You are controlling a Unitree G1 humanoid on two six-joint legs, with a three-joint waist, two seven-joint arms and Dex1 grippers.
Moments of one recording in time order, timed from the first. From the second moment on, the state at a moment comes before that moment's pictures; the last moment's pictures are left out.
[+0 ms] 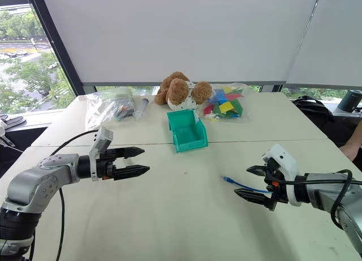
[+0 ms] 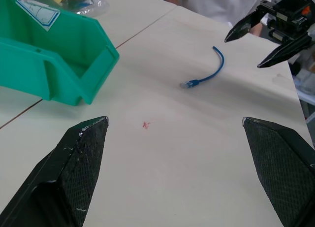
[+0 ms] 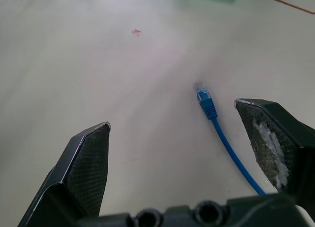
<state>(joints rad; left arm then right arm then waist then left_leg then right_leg) -0.45 0.71 0.07 -0.18 -0.67 0.73 -1.03 -0.05 -1.02 -0.30 -0.48 0.60 0.83 0.89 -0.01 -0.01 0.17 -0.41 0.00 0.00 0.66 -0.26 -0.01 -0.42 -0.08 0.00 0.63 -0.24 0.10</state>
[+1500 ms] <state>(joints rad) -0.45 0.69 -0.04 -0.10 -0.52 0.57 -1.09 -0.42 -0.71 0.32 -0.13 0.18 0.52 1.14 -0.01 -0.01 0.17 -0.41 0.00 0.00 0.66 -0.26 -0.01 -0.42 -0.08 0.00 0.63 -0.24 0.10</state>
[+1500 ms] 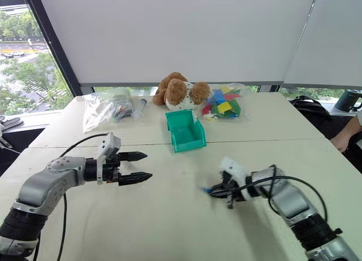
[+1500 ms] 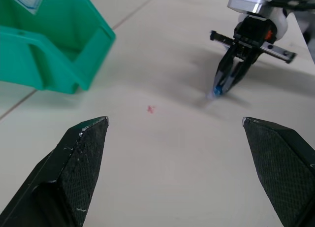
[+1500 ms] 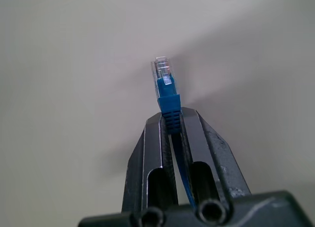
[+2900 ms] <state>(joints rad) -0.71 0.43 -0.36 0.59 -0.10 -0.10 -1.35 -0.22 -0.85 0.05 -0.64 0.28 0.87 0.97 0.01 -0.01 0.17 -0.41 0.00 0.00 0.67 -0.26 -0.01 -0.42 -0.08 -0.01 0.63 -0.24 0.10</state>
